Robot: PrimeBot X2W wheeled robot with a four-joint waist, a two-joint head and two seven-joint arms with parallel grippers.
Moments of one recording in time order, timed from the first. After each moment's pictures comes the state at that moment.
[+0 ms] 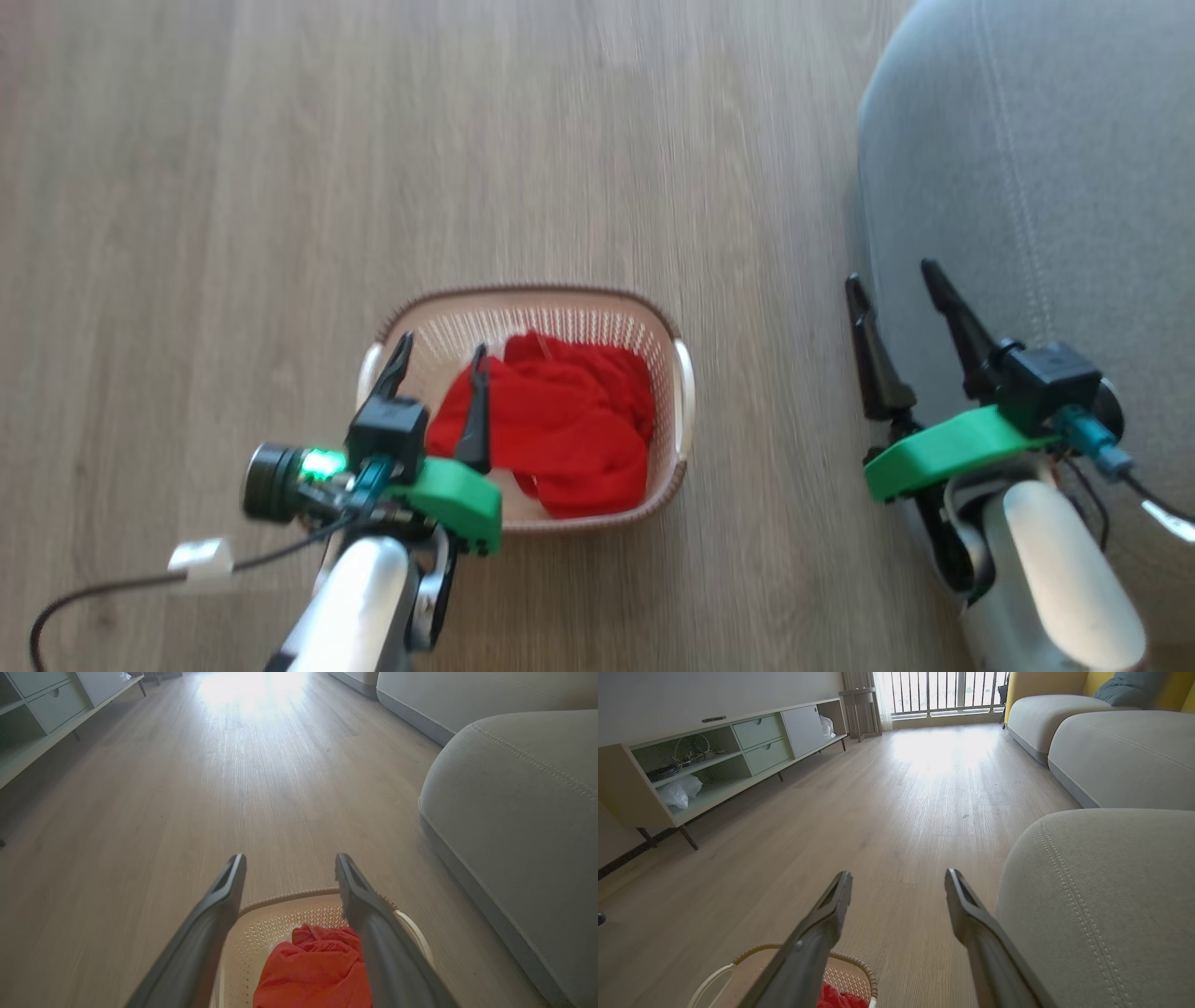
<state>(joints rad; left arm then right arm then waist) -0.23 0.05 -0.36 0.32 -0.15 0.24 -0.25 -0.23 -0.07 0.10 0.26 0.18 0.13 -0.25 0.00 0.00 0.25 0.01</state>
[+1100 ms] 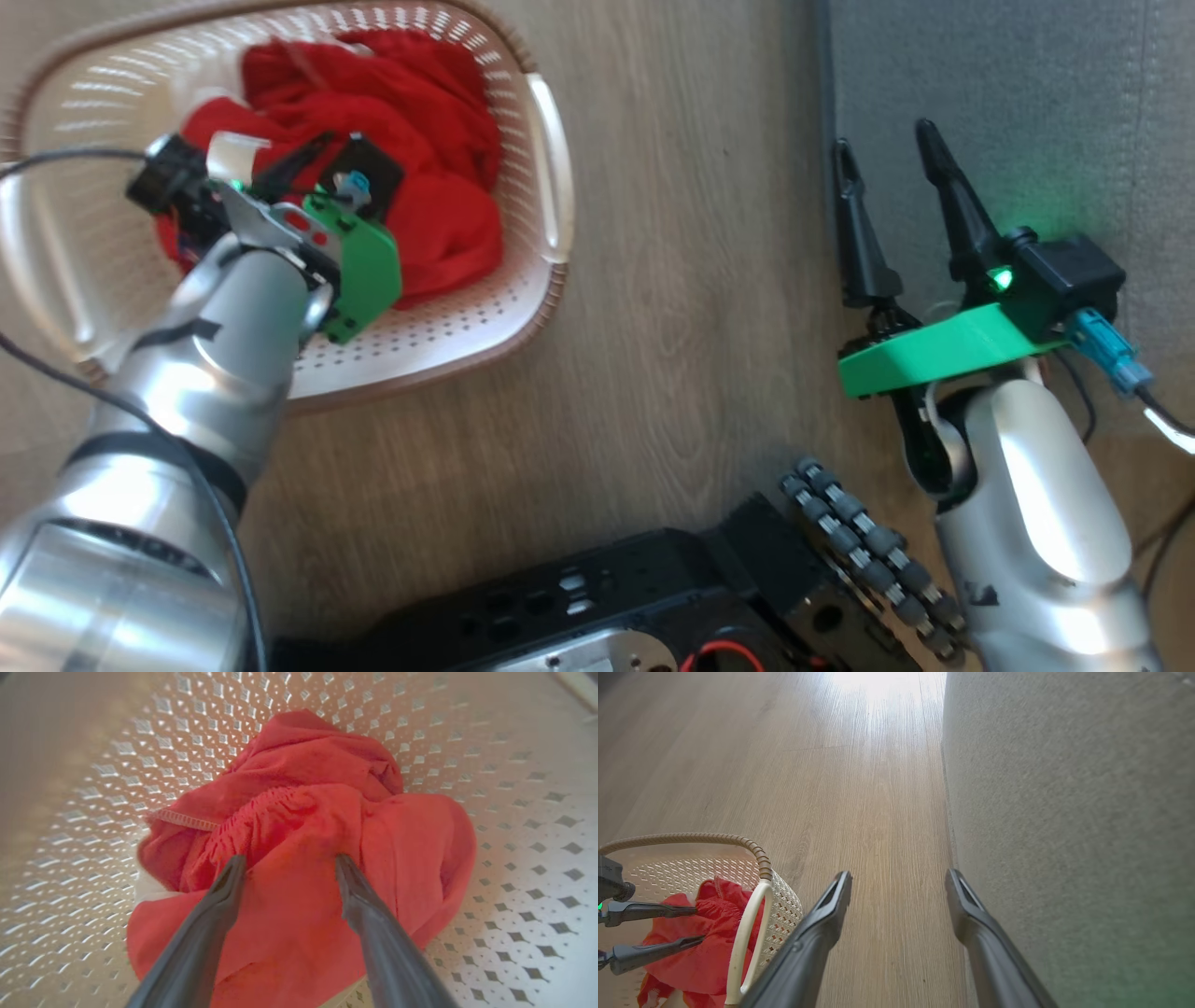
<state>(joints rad) -1.04 0.10 -0.60 1.26 0.07 -0.03 -0.24 -0.40 -0.04 0.11 0.23 0.22 0.13 -0.26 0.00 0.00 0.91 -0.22</state>
